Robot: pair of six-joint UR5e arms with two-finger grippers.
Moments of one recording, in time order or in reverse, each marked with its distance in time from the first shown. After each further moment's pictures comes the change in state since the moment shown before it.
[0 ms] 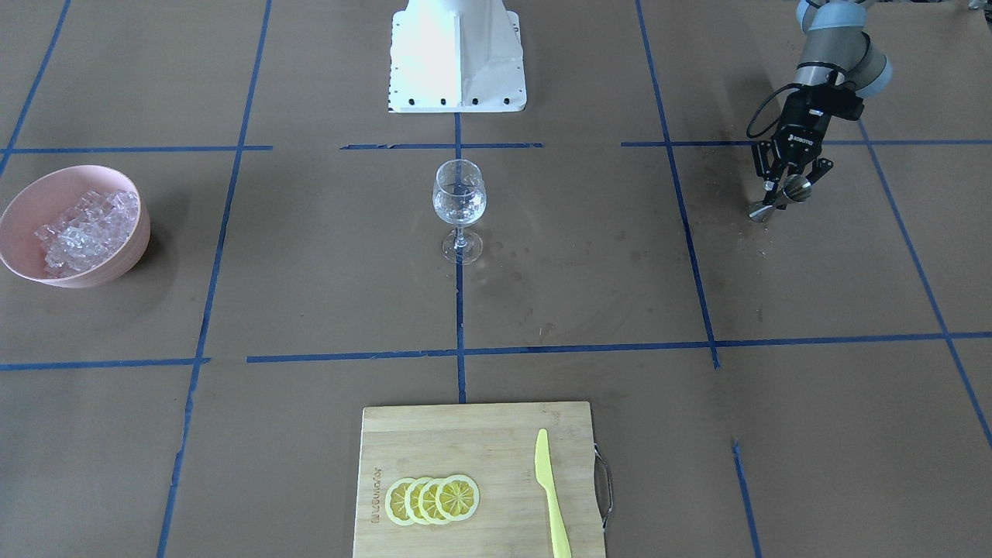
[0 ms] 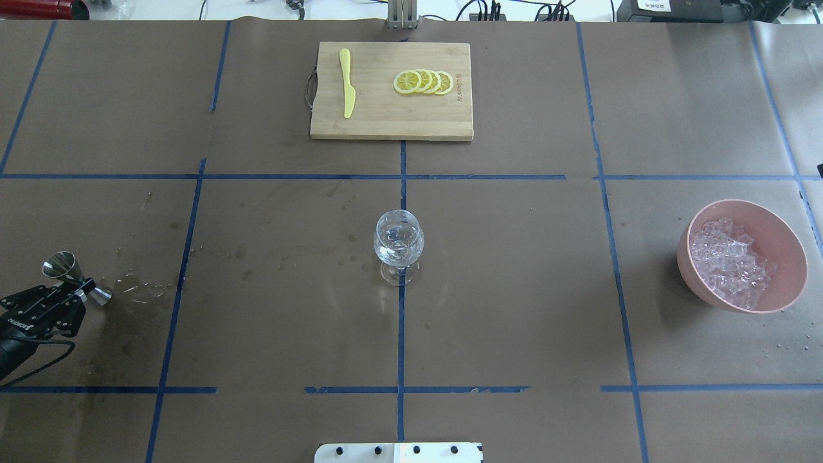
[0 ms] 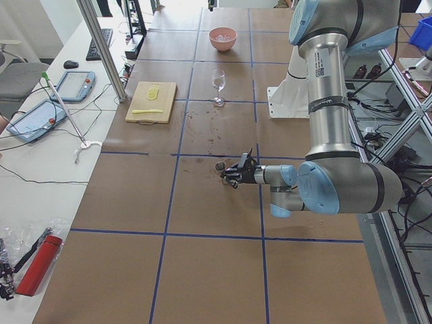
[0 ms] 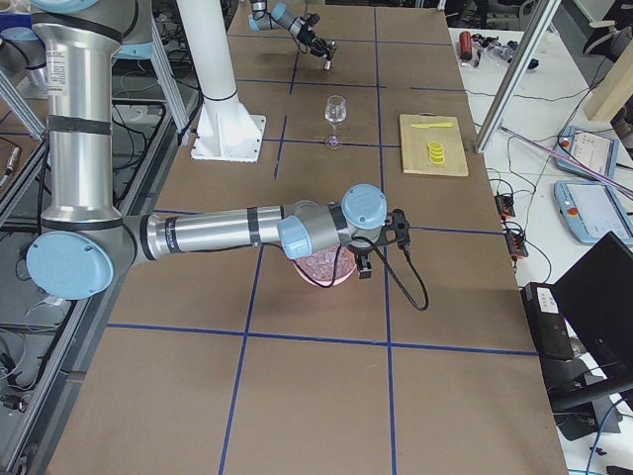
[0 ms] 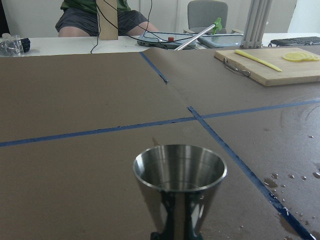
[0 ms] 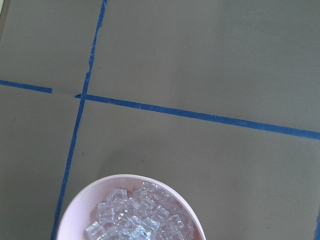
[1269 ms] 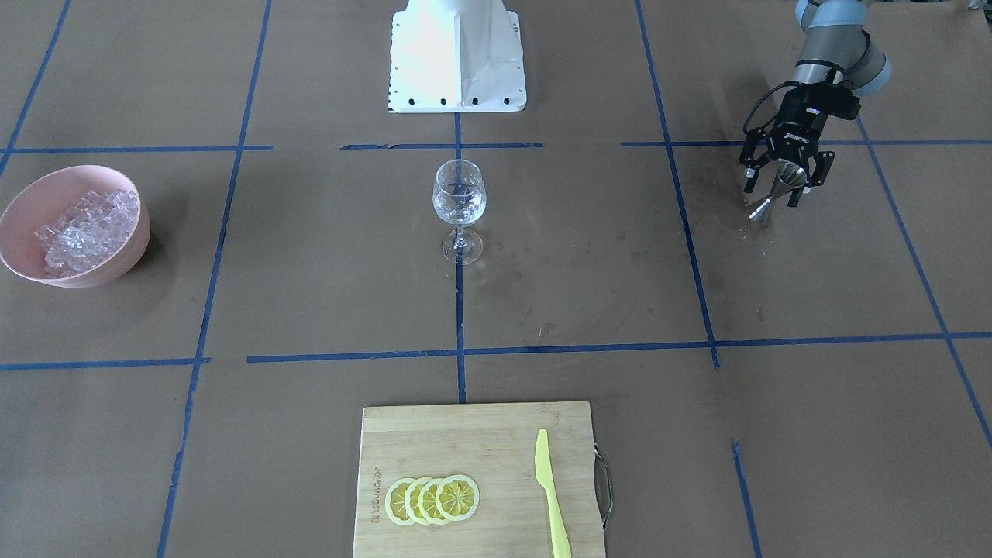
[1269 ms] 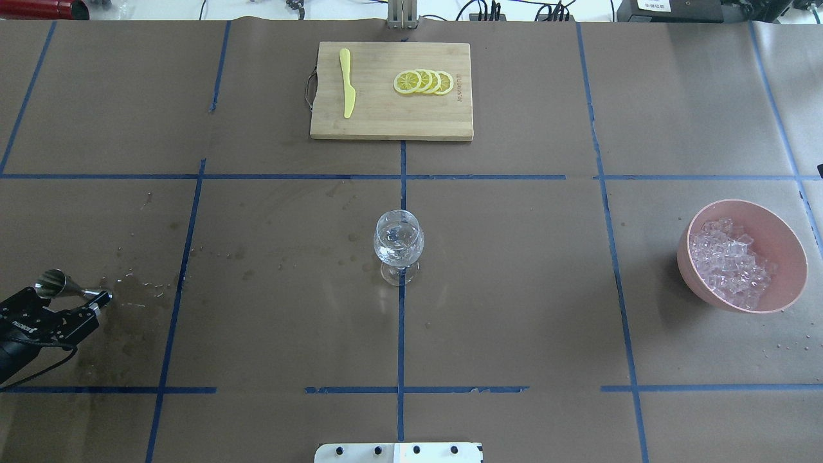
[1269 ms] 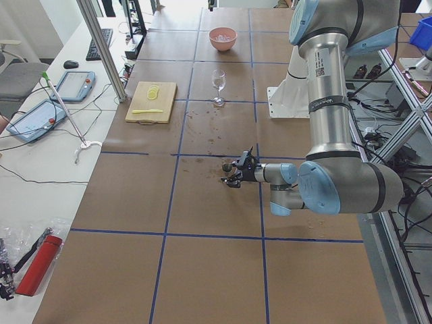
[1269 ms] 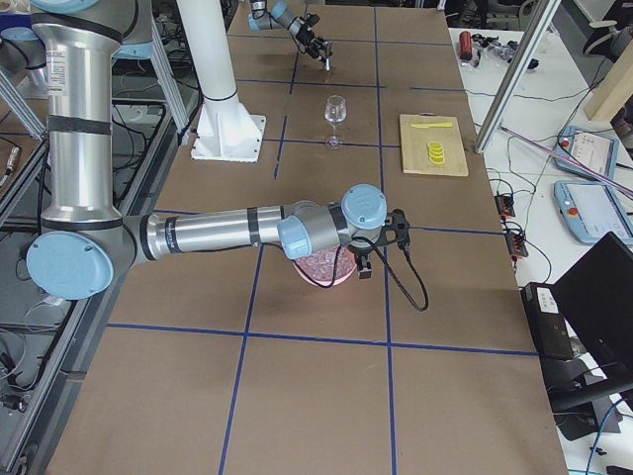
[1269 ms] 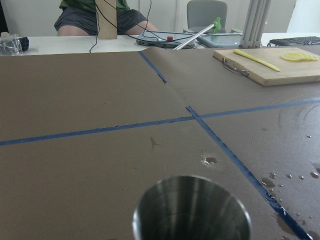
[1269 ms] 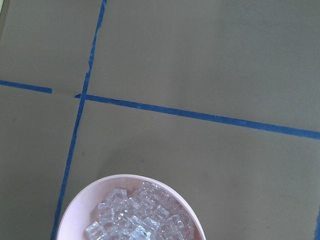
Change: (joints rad) left arm -0.002 0.015 -0.037 0.005 -0.073 0.007; right arm 0.000 0.000 0.000 0.000 0.000 0.001
